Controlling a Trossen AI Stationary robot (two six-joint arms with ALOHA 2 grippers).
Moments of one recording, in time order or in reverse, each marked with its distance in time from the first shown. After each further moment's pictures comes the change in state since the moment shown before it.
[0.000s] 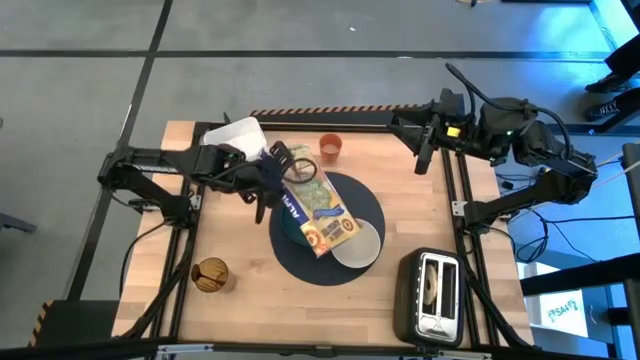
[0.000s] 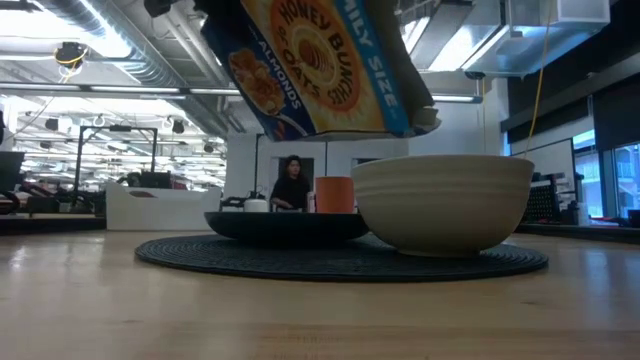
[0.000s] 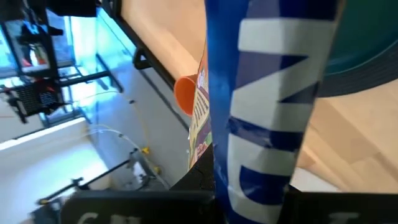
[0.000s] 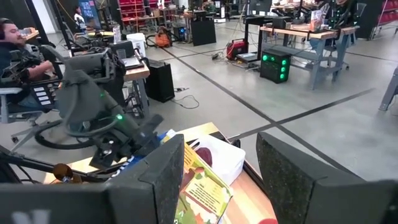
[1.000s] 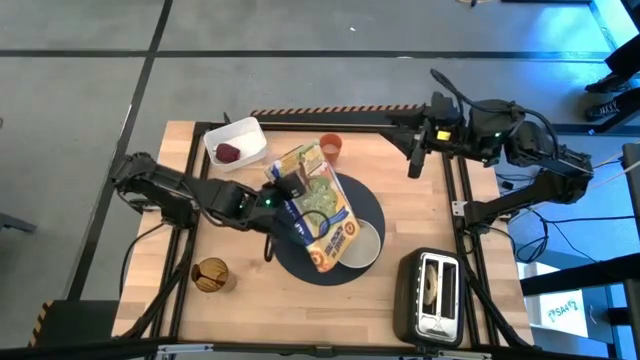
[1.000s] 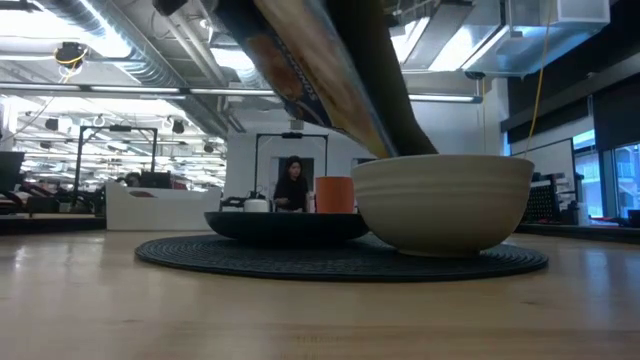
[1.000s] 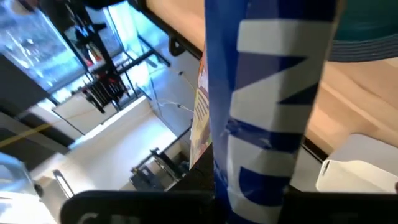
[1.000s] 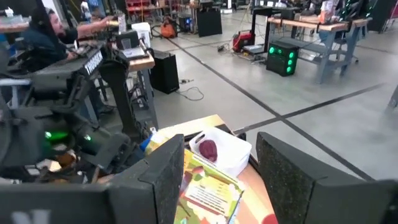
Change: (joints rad) left arm -0.220 0.142 0.001 0.049 -0.372 0.092; right arm 0.000 0.028 0.001 -0.009 -0.030 0.001
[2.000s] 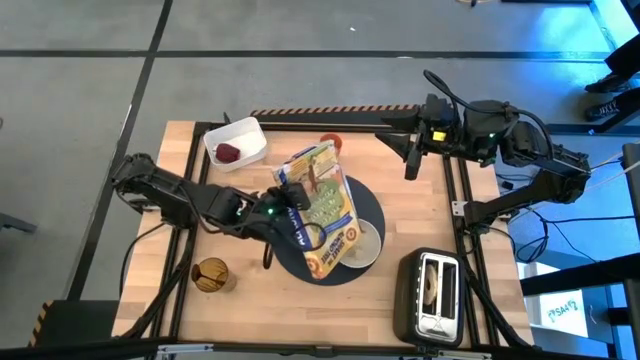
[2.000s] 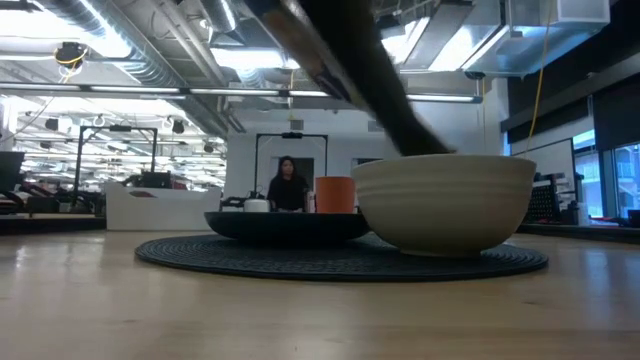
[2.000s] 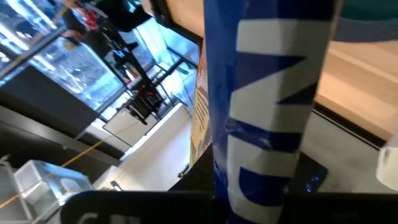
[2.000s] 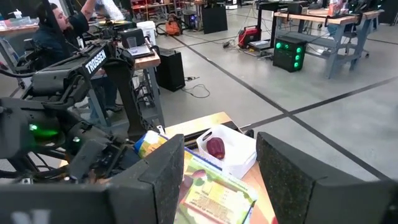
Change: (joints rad) left arm -0.053 0.000 -0.001 0.159 -0.064 0.280; right arm 0.000 0.018 0.000 0.008 -0.025 0.026
